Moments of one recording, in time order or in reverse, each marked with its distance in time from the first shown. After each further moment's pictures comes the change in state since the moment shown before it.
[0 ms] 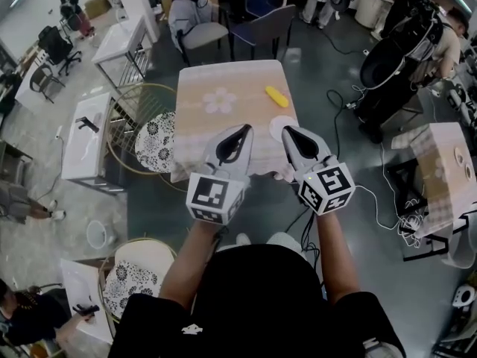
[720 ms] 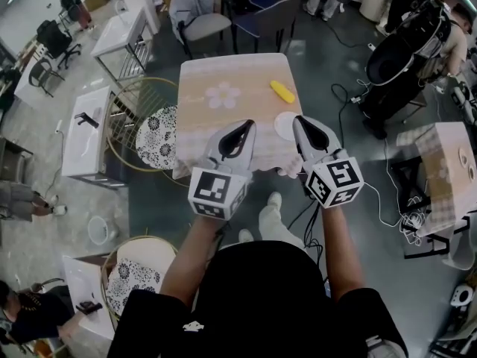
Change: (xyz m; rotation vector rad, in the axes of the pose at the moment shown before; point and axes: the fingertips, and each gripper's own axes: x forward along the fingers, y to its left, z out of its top) left arm 0.019 0.024 -0.022 -0.020 0.035 -0.017; right arm 0.026 -0.031 -0.004 0.022 -0.003 -0.068
